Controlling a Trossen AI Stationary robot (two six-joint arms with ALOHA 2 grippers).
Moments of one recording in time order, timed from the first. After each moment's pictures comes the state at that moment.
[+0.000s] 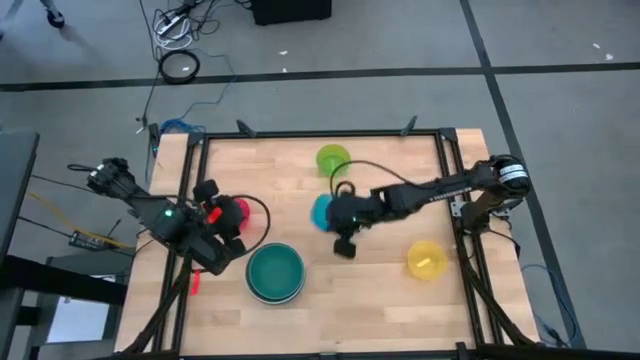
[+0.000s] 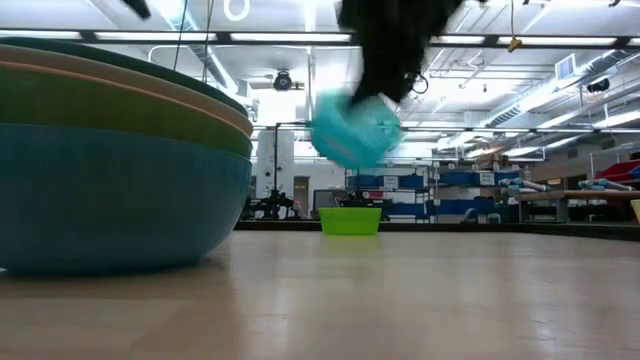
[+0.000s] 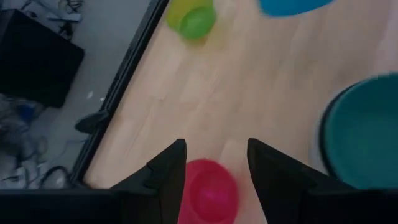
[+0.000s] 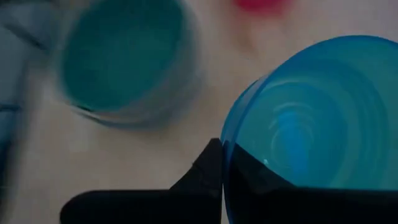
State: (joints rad) left arm -0.59 1.31 1.39 -1.57 -0.77 -0.91; right arm 0.14 1.65 1.26 -0.40 0.07 0.27
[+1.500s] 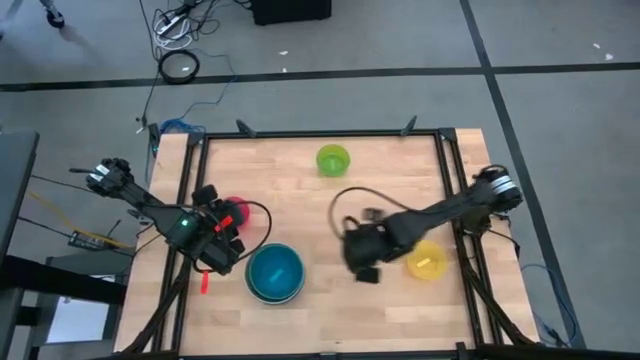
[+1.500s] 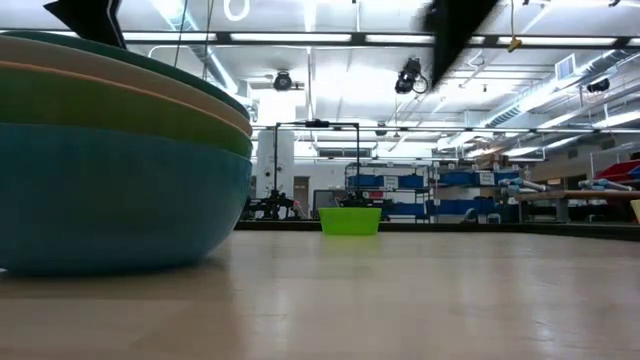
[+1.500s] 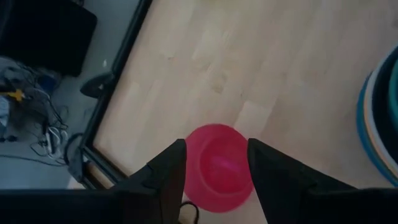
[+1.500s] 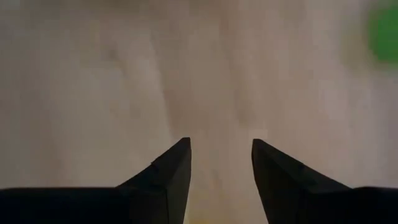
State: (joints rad) left arm -0.58 1.31 1.22 -1.57 -0.70 -0.99; right arm 0.40 1.76 1.59 -1.20 0.31 0.53
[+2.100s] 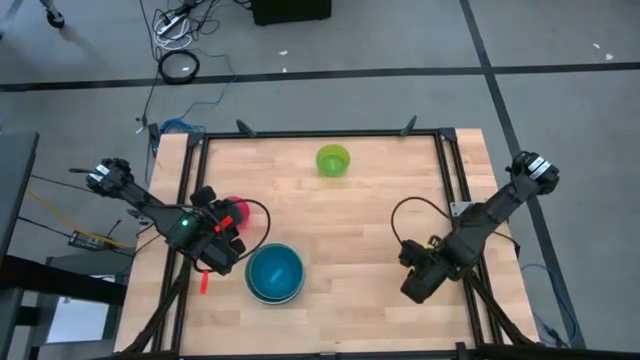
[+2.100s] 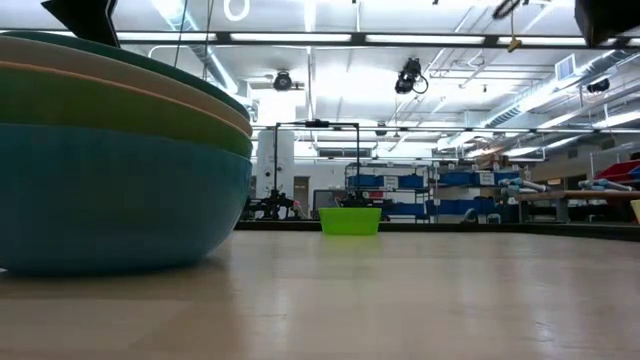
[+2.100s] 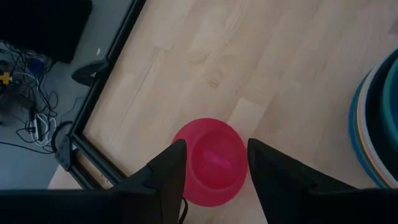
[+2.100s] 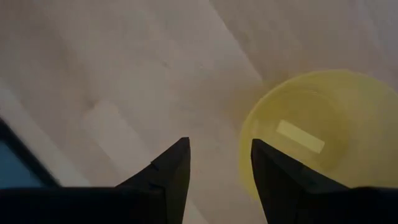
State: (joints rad) left arm -0.58 1.31 1.22 -1.57 -0.68 -1.06; right arm 0.72 1.39 0.98 -0.98 0.10 1.36
